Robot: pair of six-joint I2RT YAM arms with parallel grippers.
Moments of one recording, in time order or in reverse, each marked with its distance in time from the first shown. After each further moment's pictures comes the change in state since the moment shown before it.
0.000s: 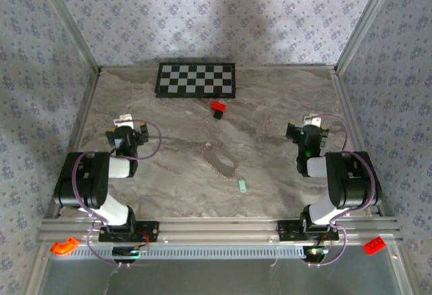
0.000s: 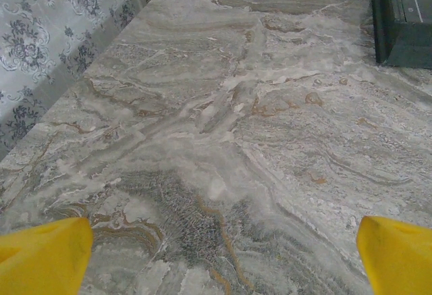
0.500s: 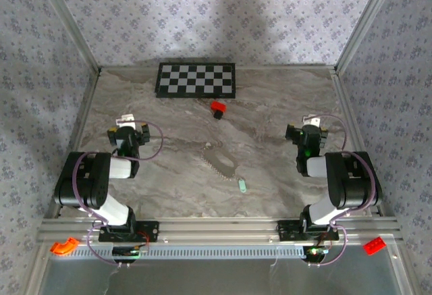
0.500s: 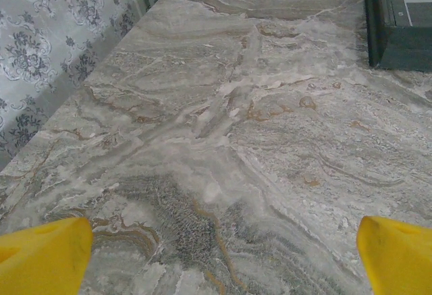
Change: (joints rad) left arm -0.025 0.000 -0.007 0.023 -0.030 0.015; right arm 0.004 -0.001 0.002 -0.042 0.002 0.003
